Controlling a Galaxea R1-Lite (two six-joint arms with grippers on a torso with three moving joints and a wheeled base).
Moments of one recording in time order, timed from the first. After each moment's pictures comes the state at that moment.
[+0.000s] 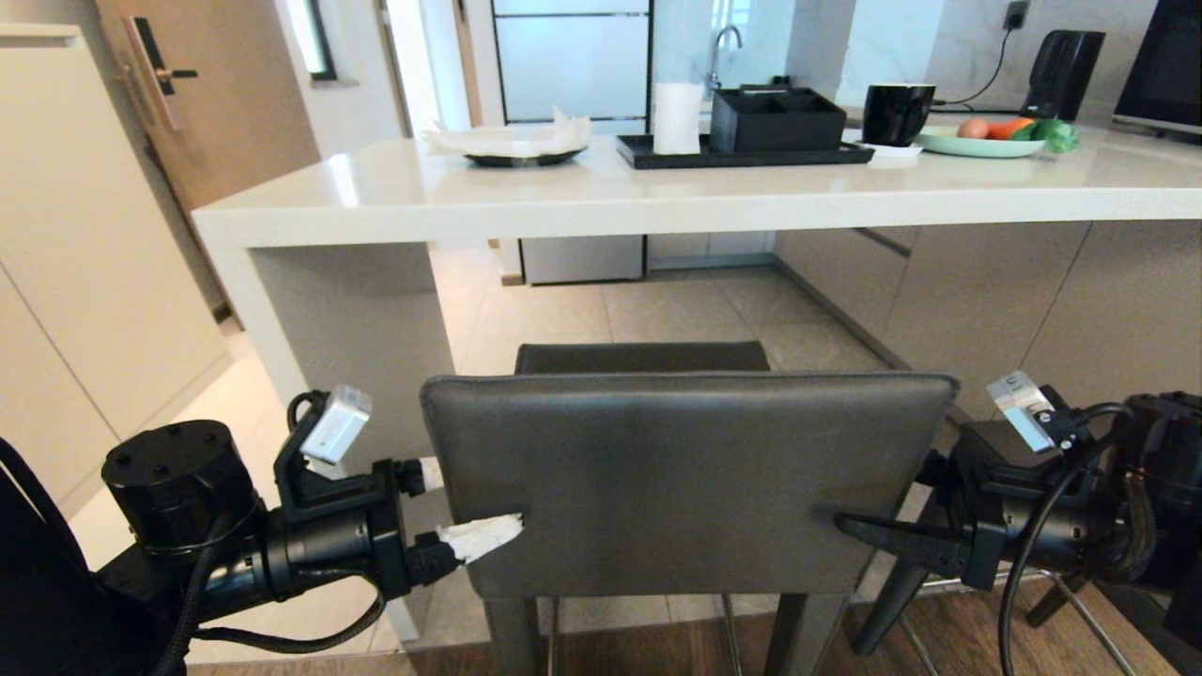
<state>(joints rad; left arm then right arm) -0.30 1.85 -0.27 -1.52 -0.86 -0.23 0.10 1.70 -0.33 -1.11 1.01 -0.05</state>
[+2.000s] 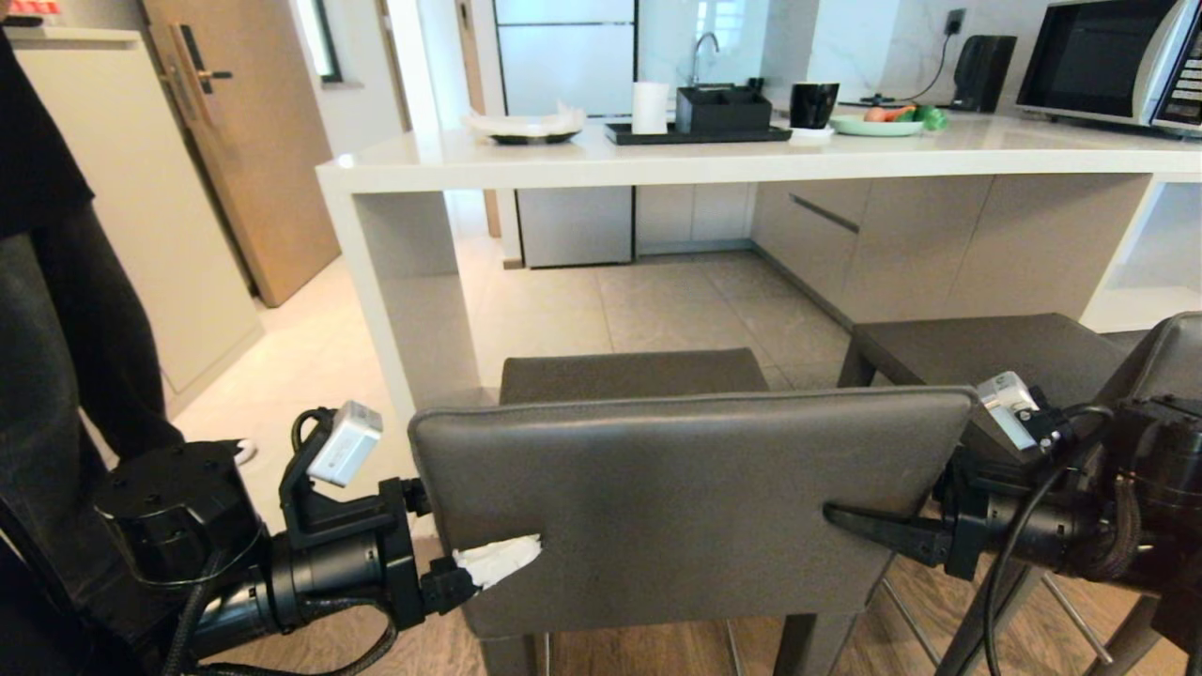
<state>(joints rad) -0.38 1.81 -0.22 -1.52 -0.74 -0.23 0.08 1.74 -0.33 -1.19 0.89 -0.04</state>
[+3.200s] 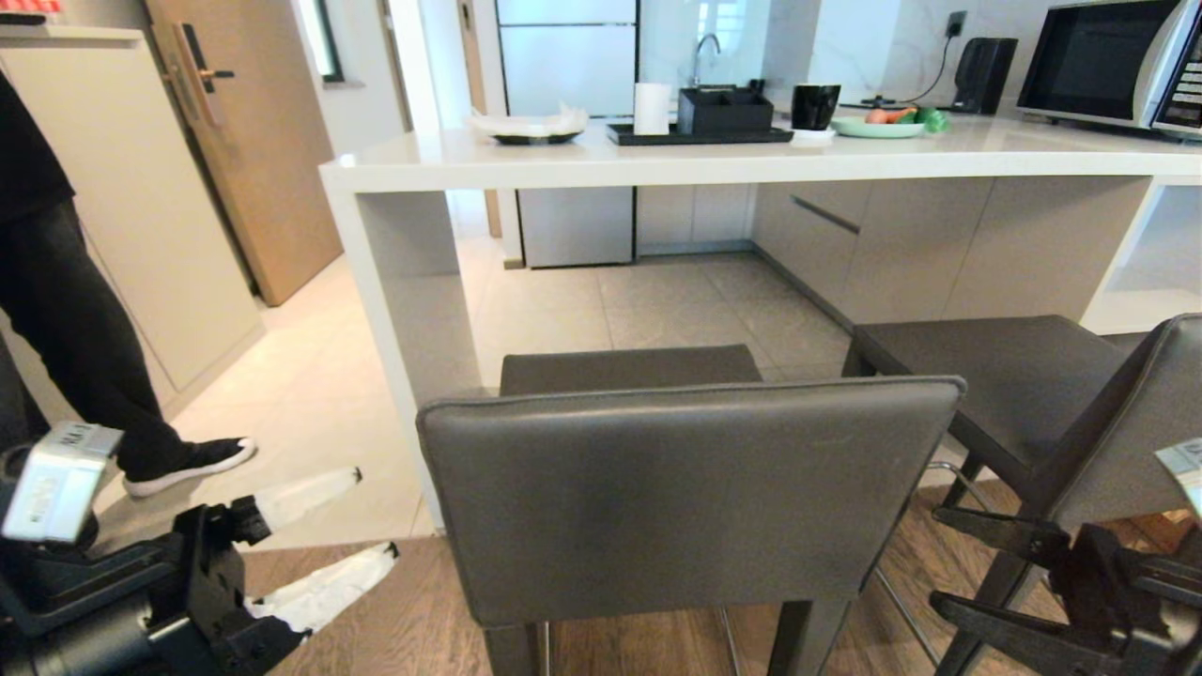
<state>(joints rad) -0.19 1.34 -0.01 -1.45 -0.71 -0.31 0.06 1.30 -0.03 -1.18 0.91 0.14</state>
